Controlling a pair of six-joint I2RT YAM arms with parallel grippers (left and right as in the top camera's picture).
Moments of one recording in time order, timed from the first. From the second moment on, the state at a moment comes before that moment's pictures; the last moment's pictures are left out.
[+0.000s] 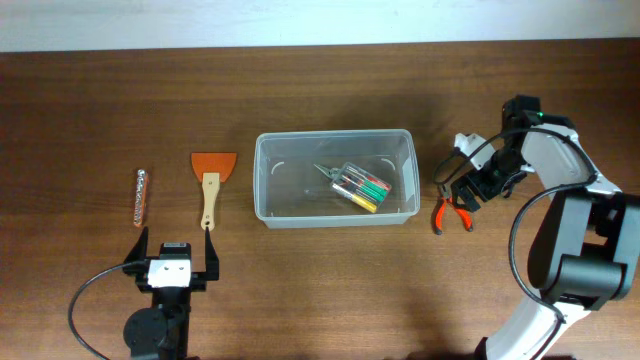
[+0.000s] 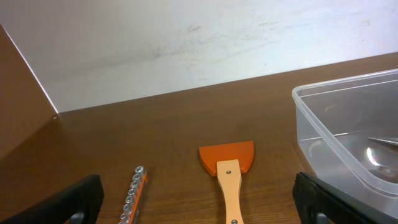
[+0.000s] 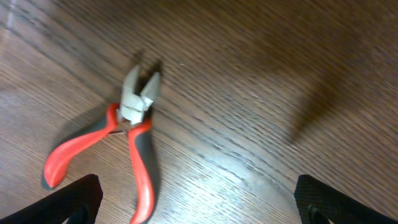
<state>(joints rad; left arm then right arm) 0.10 0.01 0.02 -0.08 0.04 0.20 -0.19 1.99 1.40 -1.00 -0.13 -0.76</state>
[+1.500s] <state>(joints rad) 0.10 0.01 0.02 -0.08 0.04 0.20 -0.14 1.99 1.33 -0.94 -0.03 -0.76</state>
